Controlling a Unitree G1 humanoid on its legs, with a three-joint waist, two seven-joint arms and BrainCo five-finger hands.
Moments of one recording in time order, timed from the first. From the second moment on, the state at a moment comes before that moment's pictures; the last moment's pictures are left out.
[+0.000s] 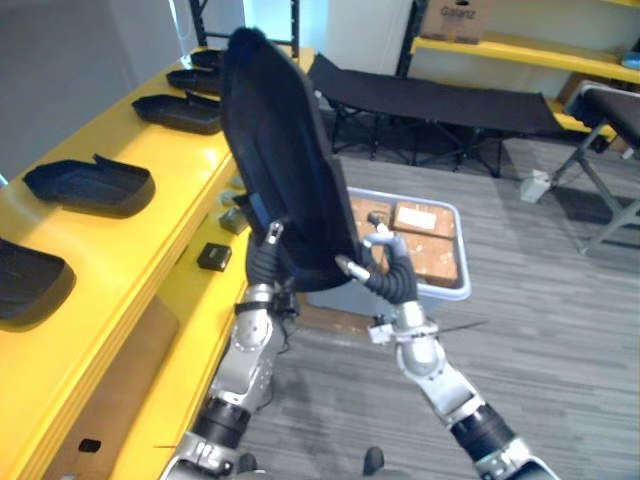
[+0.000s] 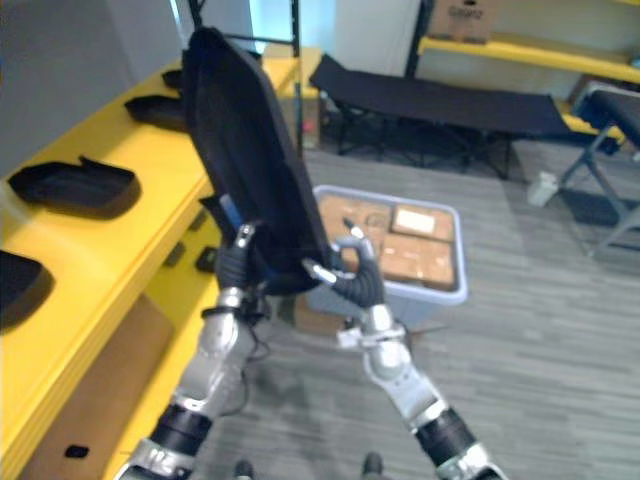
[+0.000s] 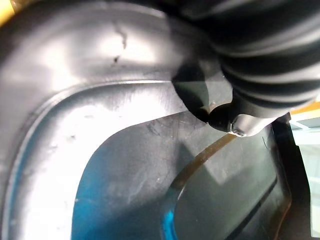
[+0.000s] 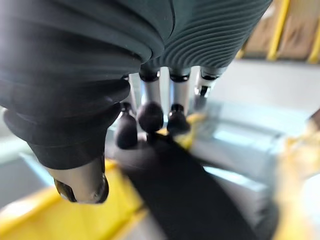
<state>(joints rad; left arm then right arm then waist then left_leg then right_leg) -0.23 0.07 -0.24 0.06 -0.29 -0.23 0.35 -0.31 -0.25 0.41 -0.12 0.03 -0.49 -0.29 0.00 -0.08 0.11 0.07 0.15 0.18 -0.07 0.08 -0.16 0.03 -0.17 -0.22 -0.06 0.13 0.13</state>
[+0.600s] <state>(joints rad) -0.18 0.02 0.02 0.01 -0.11 -0.38 0.57 0.16 -0.12 -0.27 -0.20 0.54 -0.41 -0.20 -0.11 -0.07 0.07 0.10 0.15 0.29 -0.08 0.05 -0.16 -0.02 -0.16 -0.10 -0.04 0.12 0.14</state>
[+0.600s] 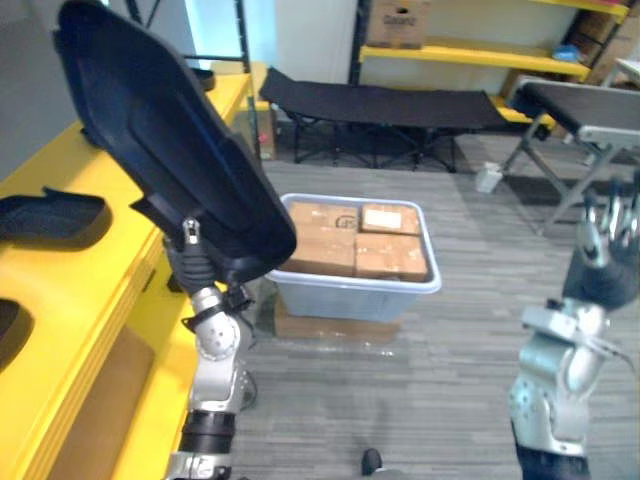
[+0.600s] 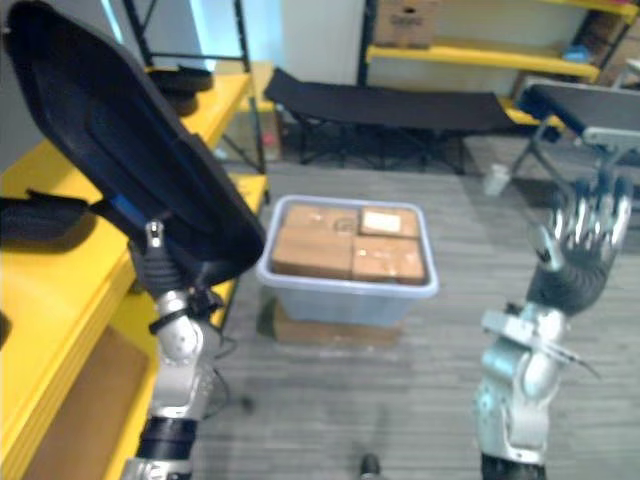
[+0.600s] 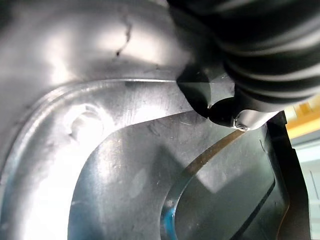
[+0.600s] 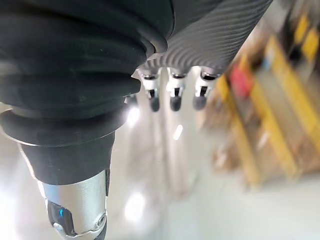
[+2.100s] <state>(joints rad) 0.47 -0.12 0.75 -0.45 -0.11 -0.53 0.55 -0.16 -0.06 0.27 0.26 0.27 -0.30 -0.07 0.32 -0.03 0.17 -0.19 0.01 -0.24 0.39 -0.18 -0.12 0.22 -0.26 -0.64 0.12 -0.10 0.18</state>
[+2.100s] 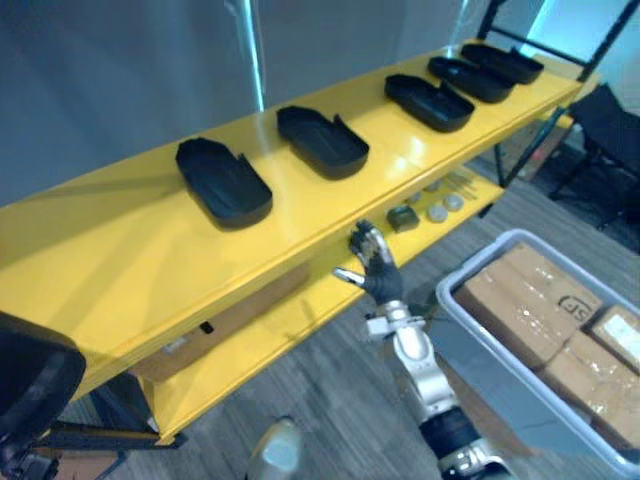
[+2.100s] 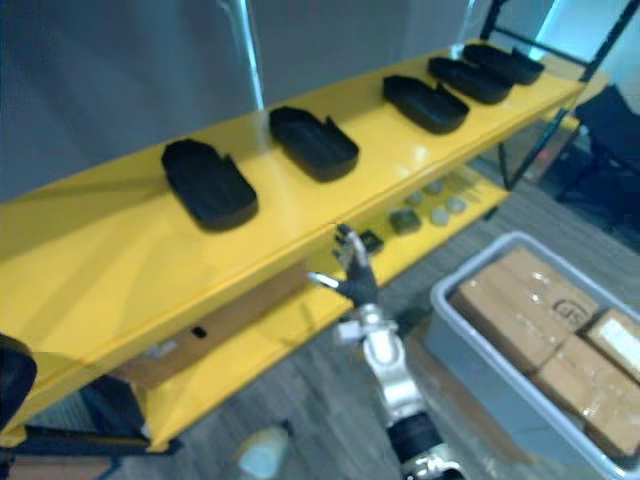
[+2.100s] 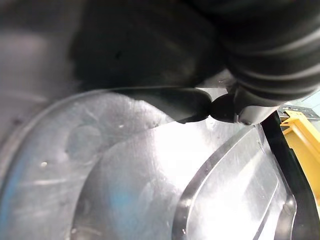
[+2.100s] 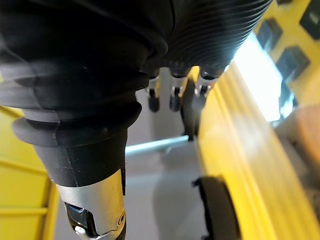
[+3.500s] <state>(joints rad) 0.30 0.14 0.54 -0.52 -0.18 -0.55 0.20 -0.09 -0.10 -0.03 0.09 0.21 -0.47 -0.19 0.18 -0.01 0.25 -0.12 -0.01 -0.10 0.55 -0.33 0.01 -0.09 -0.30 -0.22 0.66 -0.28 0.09</state>
